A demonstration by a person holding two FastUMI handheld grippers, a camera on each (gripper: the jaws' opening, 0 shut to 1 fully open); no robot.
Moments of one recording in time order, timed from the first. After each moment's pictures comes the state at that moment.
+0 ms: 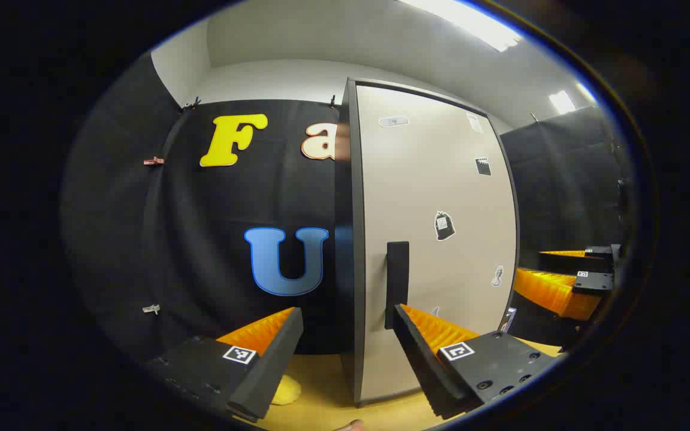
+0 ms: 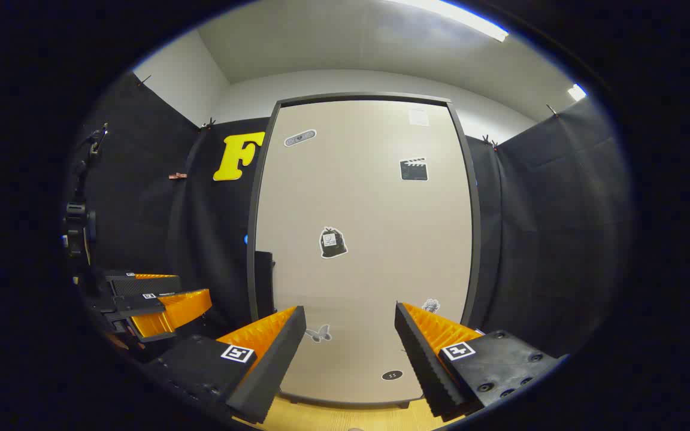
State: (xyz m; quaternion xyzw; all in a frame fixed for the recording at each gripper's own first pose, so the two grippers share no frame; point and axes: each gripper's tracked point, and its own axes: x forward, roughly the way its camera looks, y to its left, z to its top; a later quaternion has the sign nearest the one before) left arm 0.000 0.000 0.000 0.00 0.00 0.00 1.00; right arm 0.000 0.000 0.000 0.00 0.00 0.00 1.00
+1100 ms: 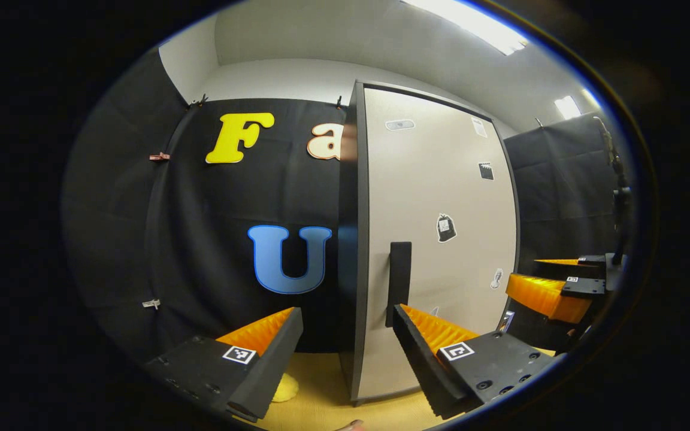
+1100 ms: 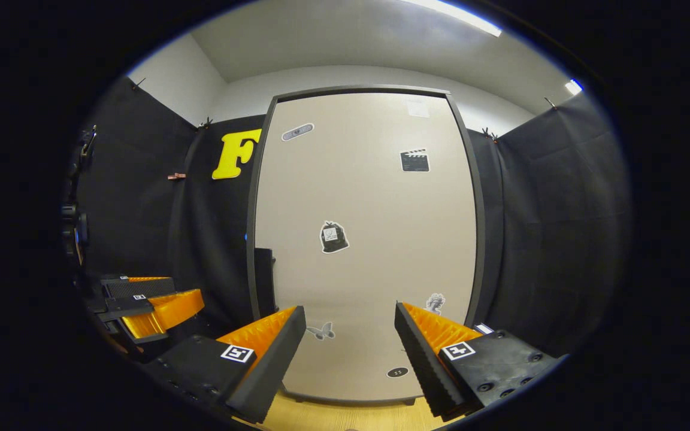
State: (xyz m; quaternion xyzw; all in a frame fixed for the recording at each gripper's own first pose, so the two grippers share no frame) left arm -0.011 0.012 -0.004 -0.01 0.01 0.02 1.00; right arm 0.006 0.009 -0.002 0.02 0.01 0.01 1.00
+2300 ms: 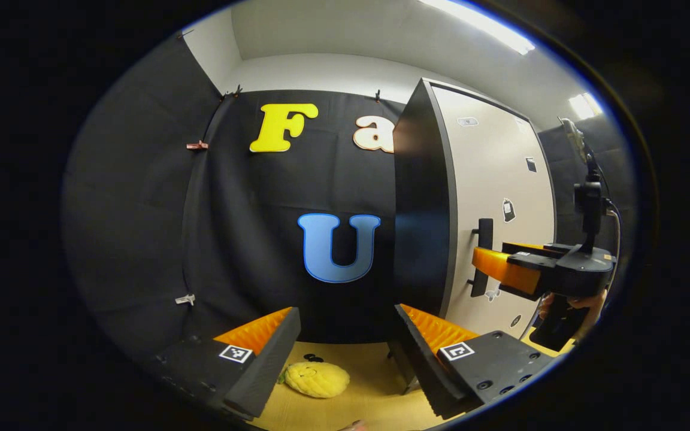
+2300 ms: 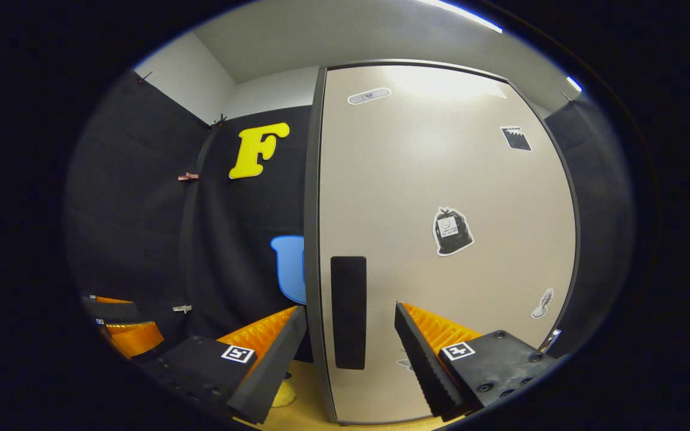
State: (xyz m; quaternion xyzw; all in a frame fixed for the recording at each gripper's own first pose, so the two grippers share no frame) left arm -0.041 0.145 -0.037 -0.02 0.03 0.06 1.00; right arm 0.108 0.134 -0.032 0.04 0.01 0.04 1.00
